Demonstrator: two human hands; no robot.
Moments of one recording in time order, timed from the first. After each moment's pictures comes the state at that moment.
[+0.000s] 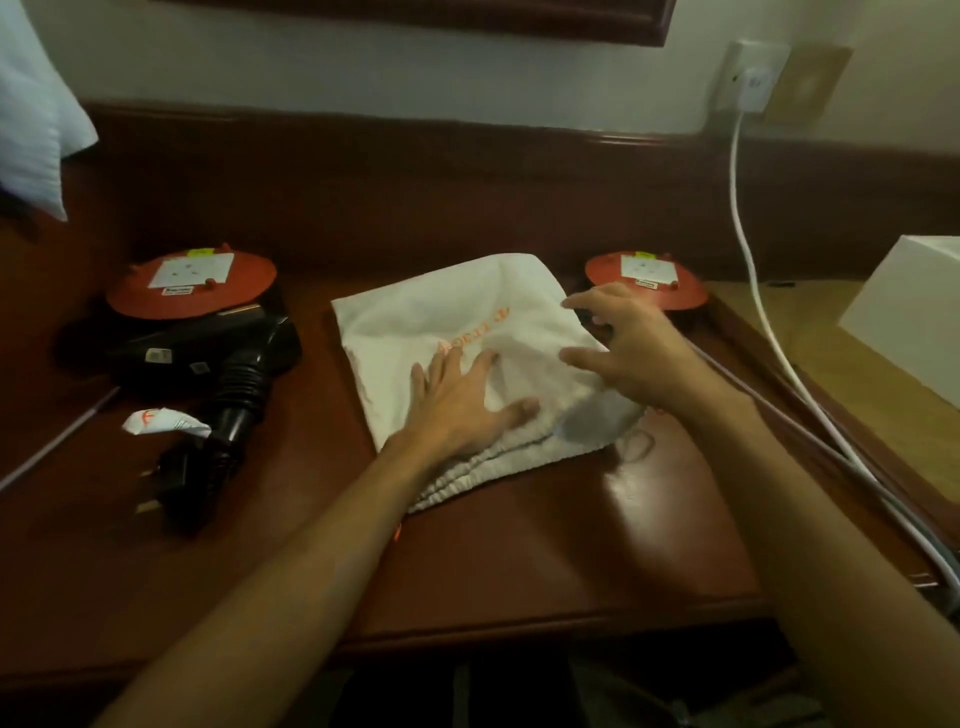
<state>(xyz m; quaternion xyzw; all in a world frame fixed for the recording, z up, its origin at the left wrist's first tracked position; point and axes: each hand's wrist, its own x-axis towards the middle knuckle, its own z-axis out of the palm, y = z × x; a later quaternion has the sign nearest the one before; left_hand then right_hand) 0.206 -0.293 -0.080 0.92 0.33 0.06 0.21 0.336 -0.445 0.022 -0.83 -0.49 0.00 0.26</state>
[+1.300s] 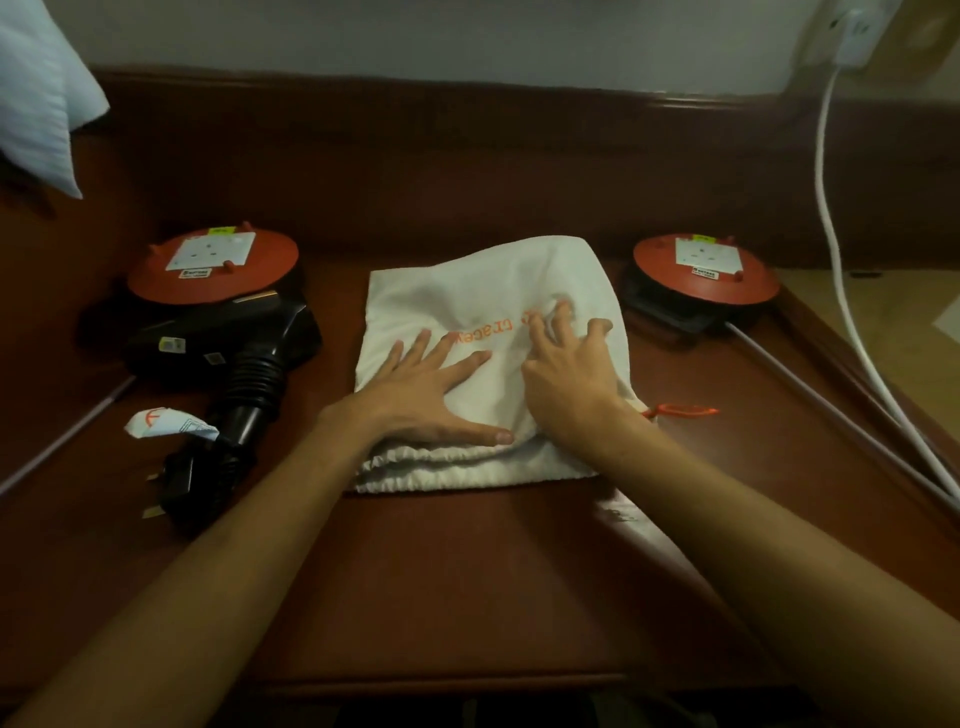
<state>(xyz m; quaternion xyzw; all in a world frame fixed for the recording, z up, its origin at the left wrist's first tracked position) 0.167 -0.217 -0.081 0.95 0.27 -0.09 0.14 0.305 -0.351 -0.042 -0.80 -0.53 -0.13 -0.24</state>
